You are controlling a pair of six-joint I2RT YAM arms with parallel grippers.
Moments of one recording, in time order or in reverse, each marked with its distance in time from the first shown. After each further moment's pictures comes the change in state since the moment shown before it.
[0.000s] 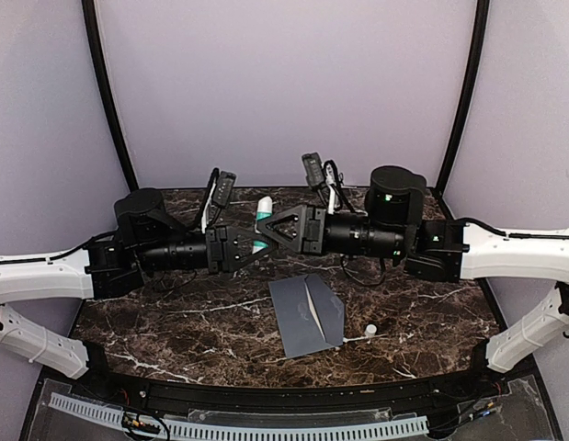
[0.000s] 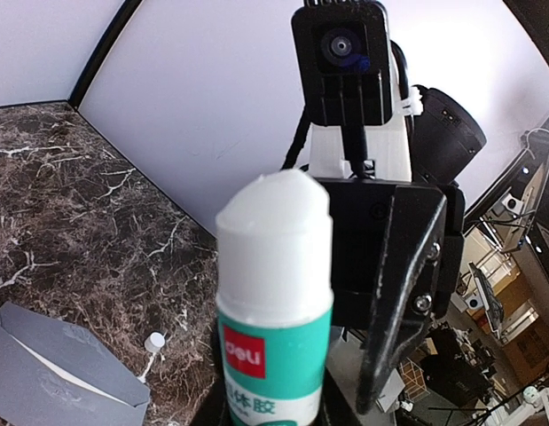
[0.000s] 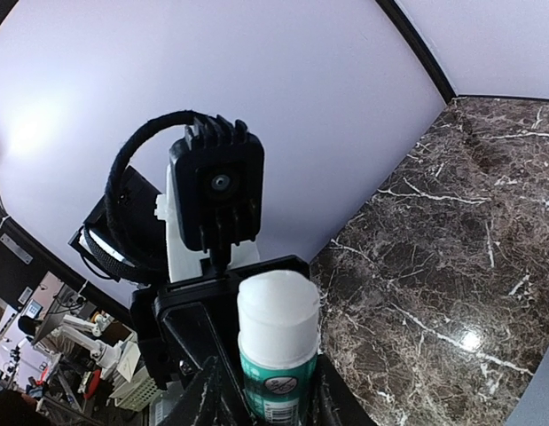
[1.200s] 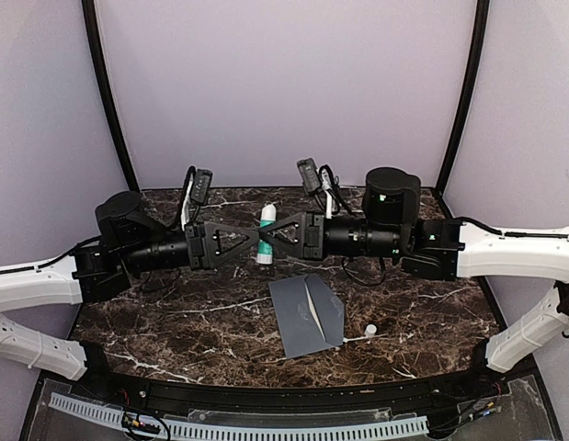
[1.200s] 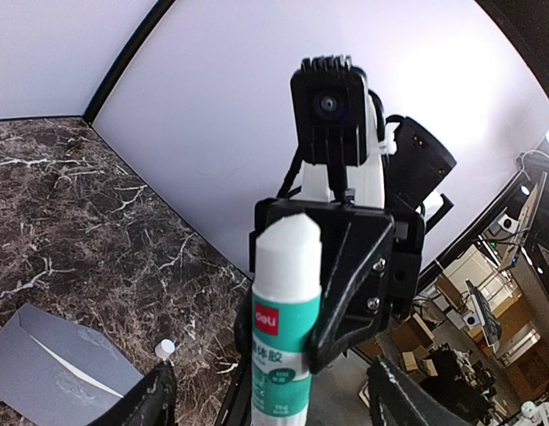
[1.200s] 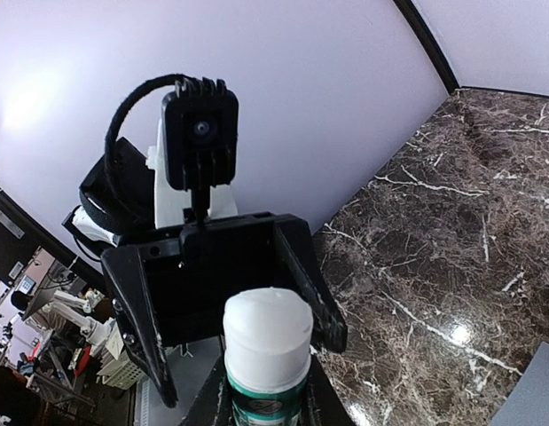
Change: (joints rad) left arm 0.051 -0.094 -0.079 0.024 0.005 -0.030; right arm -0.029 0.014 -0.007 -0.010 -0.076 -0.046
